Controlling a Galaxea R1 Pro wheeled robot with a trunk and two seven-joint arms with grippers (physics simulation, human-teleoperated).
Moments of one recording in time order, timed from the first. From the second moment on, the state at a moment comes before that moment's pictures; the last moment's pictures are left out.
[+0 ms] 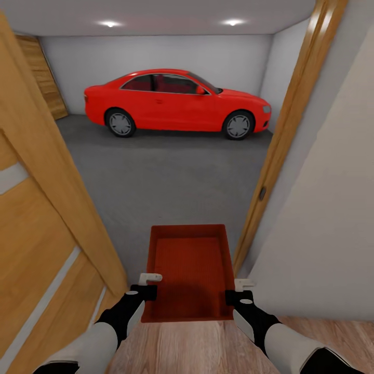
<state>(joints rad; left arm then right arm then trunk) -0.70 -0.13 0.02 -0.33 -0.08 0.15 0.09 -0.73 0.05 0.59 -0.21 -0.54 -0.01 -0.29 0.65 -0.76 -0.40</state>
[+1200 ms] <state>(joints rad) -0.70 -0.13 0.02 -0.33 -0.08 0.14 0.09 -0.73 0.05 0.59 -0.21 -0.54 -0.01 -0.30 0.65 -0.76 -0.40</state>
